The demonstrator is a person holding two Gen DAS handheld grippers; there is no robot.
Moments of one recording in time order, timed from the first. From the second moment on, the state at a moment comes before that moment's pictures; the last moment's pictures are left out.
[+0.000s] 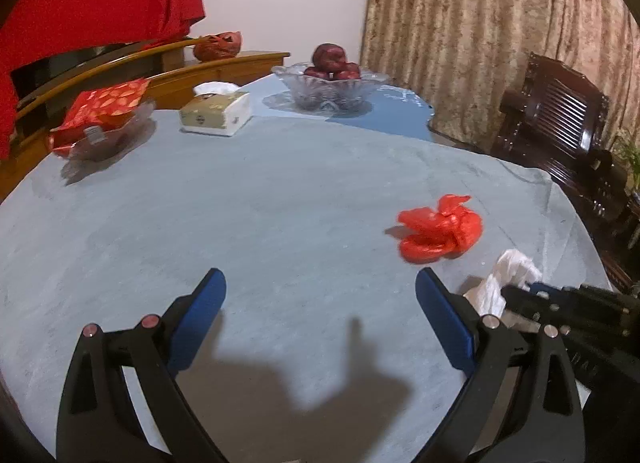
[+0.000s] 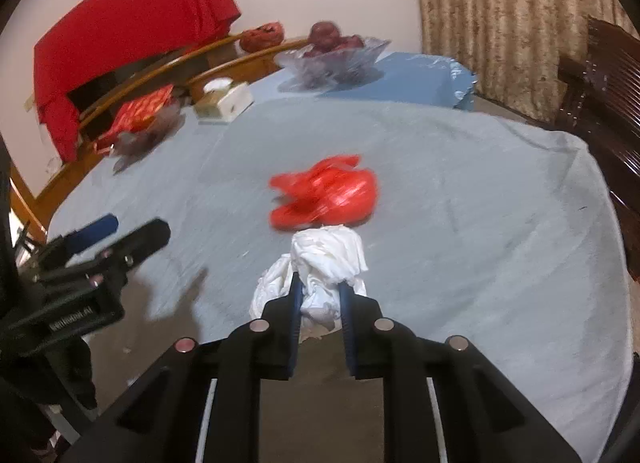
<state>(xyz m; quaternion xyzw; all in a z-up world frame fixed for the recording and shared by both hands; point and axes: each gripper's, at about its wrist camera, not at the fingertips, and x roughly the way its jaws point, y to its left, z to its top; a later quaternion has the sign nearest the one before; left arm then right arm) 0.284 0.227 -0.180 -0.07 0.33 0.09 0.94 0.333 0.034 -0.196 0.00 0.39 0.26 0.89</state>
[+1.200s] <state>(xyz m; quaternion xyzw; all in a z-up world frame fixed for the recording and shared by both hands) 0.393 0.130 -0.212 -0.04 0.39 -0.02 0.92 0.389 -0.051 -0.195 0.03 0.38 0.18 0.91</state>
